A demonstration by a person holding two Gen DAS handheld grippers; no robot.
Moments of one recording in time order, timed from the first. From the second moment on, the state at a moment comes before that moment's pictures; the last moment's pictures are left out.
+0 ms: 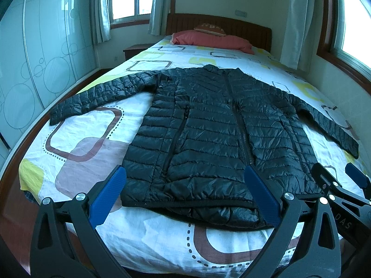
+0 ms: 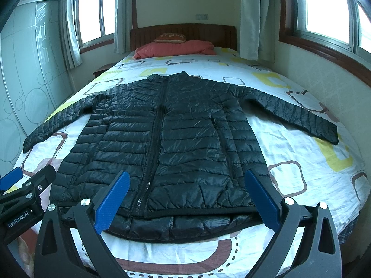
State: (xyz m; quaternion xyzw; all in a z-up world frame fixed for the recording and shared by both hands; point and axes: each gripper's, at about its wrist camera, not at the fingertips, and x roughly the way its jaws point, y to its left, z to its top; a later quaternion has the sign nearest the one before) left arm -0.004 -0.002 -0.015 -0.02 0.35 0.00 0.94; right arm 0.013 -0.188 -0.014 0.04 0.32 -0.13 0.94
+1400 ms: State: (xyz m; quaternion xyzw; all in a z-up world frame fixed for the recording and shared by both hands) left arm 0.190 0.091 -0.092 -0.10 0.46 0.12 0.88; right arm 0.109 -0.451 -0.059 0.33 0.27 -0.20 0.88
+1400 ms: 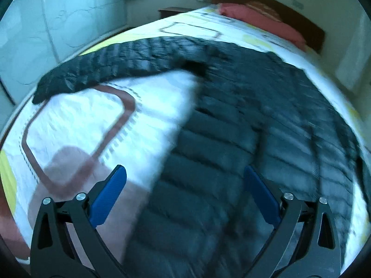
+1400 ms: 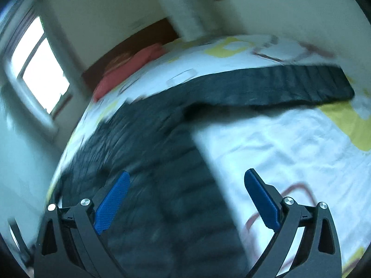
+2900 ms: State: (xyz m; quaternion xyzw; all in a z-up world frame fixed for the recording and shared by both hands) left arm 0.271 0.185 -0.141 -0.16 0.42 0.19 0.87; right arm 0.022 -0.685 -0.139 0.59 -0.04 -0.30 0.75
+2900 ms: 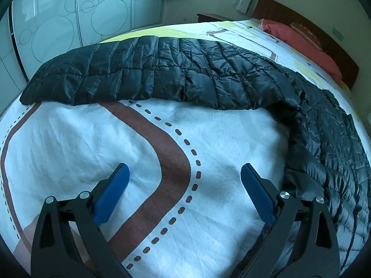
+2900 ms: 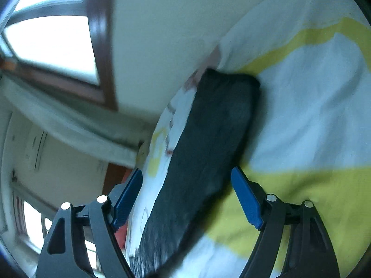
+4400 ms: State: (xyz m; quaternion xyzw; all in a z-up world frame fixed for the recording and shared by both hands) left arm 0.279 0.178 -0.147 -0.14 0.43 0.20 0.87; right arm 0.275 -0.383 -0.013 0.20 0.20 -0.10 0.95
